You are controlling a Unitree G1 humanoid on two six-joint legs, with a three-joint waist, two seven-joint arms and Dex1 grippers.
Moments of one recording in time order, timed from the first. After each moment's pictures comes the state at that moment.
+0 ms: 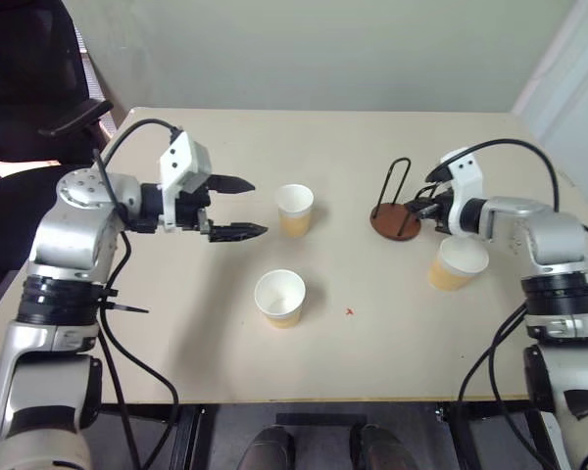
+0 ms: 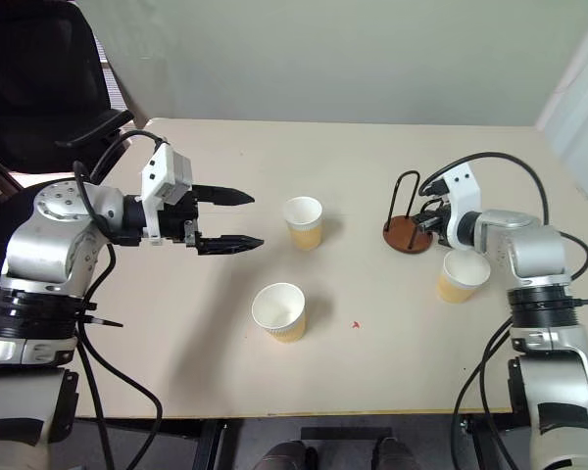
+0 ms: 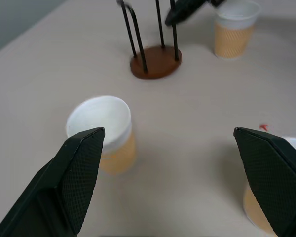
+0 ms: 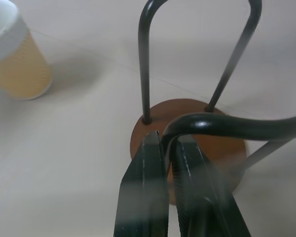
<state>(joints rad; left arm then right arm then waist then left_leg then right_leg) -0.82 0.85 -0.03 0.17 -0.38 0.45 -1.31 -0.88 -0.67 0.01 0.16 0.31 0.93 0.70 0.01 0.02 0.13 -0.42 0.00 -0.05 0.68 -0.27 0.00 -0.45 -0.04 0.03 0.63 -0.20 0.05</state>
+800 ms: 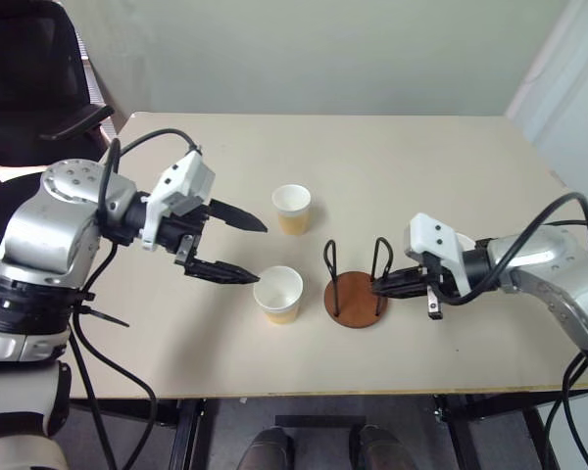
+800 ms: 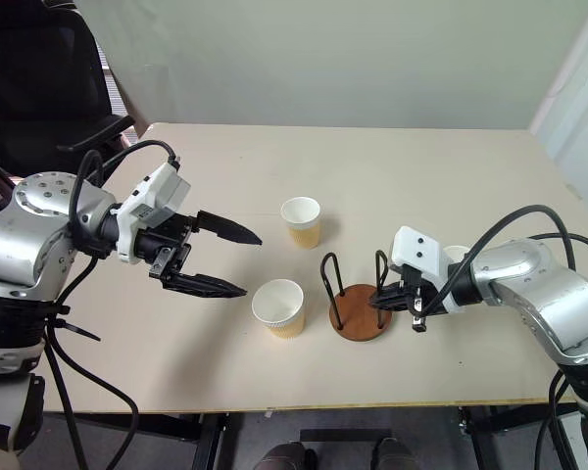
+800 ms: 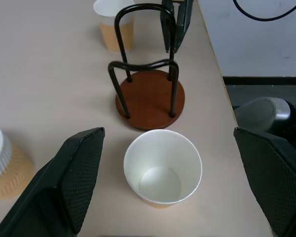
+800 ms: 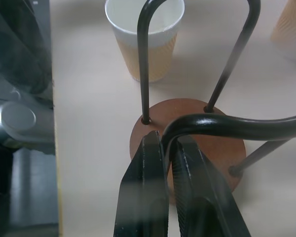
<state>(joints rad) -0.82 0.96 -0.10 0.00 -0.49 0.56 -1.57 -0.62 -0.94 0.22 -0.47 0.50 0.91 1.07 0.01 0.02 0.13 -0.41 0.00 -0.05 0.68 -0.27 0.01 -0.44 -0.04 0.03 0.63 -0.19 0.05</state>
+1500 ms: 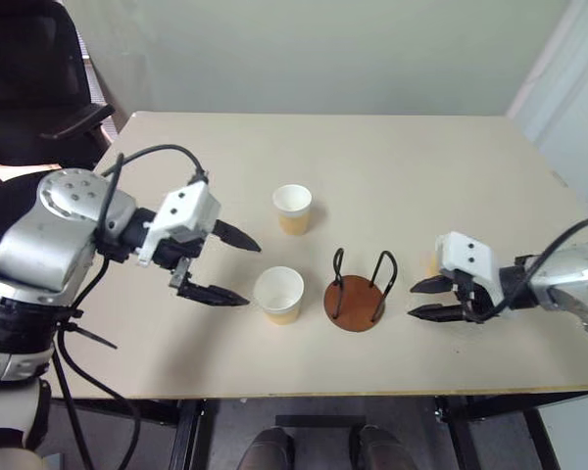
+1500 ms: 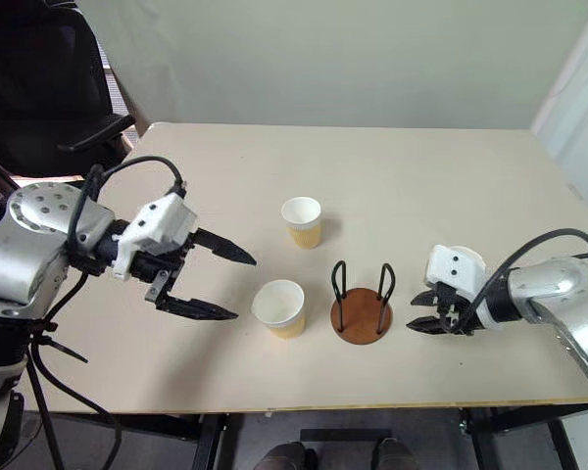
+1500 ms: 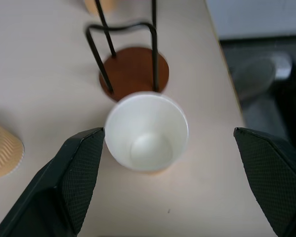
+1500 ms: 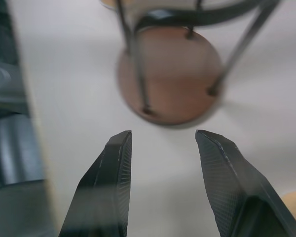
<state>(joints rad) -0.72 1.04 -0.16 -0.12 -0.38 0.39 -1.57 -0.39 -1.12 0.03 -0.55 0.55 0.93 1.11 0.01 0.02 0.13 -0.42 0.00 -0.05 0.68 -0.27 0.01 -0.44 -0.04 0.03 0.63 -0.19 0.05</state>
